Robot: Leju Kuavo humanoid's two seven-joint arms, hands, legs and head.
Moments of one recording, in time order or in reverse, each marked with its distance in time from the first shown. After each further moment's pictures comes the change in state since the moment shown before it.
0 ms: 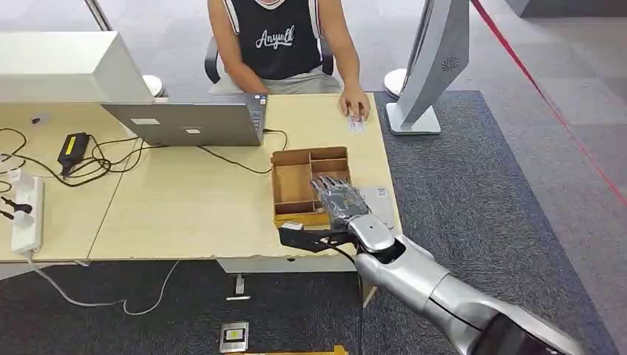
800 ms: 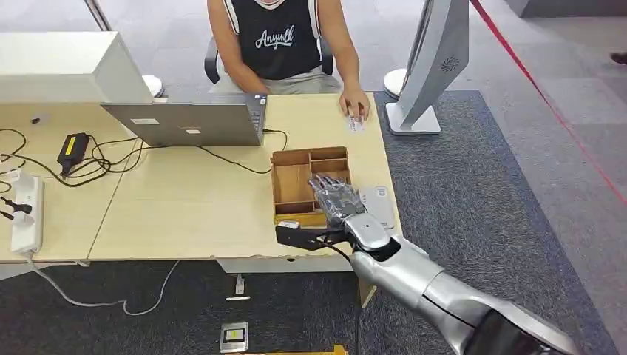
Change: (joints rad) left arm 0.001 0.003 -0.022 0.000 0.027 0.000 0.002; right arm -0.013 0.024 0.011 0.039 -0.021 -0.016 -0.018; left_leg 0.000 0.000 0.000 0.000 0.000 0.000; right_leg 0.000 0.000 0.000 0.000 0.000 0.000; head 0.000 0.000
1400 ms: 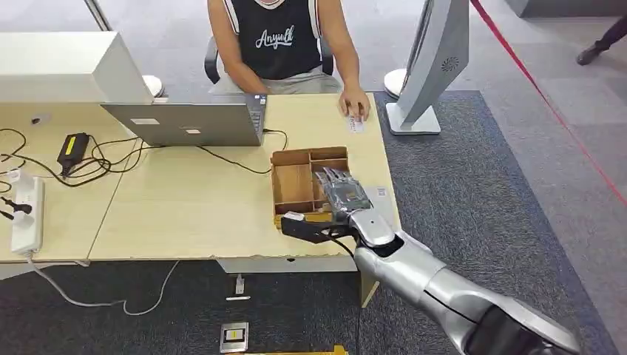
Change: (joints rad) left arm 0.000 0.008 -0.062 -0.001 0.065 0.006 0.016; right arm -0.029 0.000 0.013 0.060 -0.011 -0.084 0.012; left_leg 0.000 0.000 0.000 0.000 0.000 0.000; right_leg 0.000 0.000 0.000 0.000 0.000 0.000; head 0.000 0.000
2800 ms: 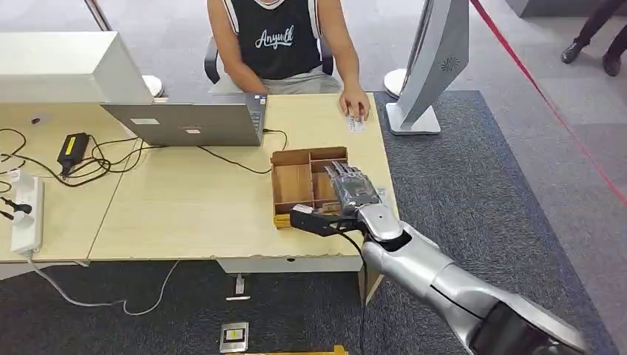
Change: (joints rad) left arm 0.001 0.013 -0.080 -0.006 0.067 0.016 0.004; right arm -0.012 -0.026 -0.021 0.008 -0.003 0.000 -0.001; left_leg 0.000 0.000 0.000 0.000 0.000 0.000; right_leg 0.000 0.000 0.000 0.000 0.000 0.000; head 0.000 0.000
